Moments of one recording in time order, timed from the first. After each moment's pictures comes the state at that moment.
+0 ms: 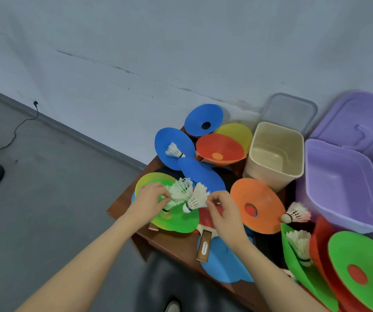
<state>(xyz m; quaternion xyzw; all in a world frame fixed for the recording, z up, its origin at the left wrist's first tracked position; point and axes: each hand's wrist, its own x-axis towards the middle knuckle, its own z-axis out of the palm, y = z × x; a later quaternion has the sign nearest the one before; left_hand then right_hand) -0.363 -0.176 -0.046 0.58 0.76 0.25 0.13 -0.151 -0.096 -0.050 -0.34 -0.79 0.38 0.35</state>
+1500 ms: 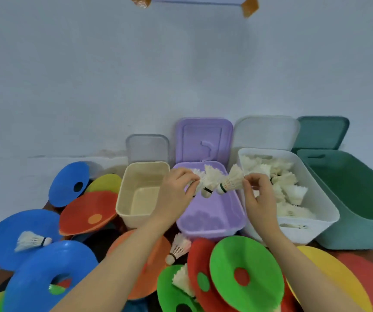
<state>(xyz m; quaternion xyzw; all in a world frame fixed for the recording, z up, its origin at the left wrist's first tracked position) -0.054 0.082 0.052 0.76 0.43 0.50 0.02 0.156 0.058 0.044 -0.51 -0.62 0.13 0.59</state>
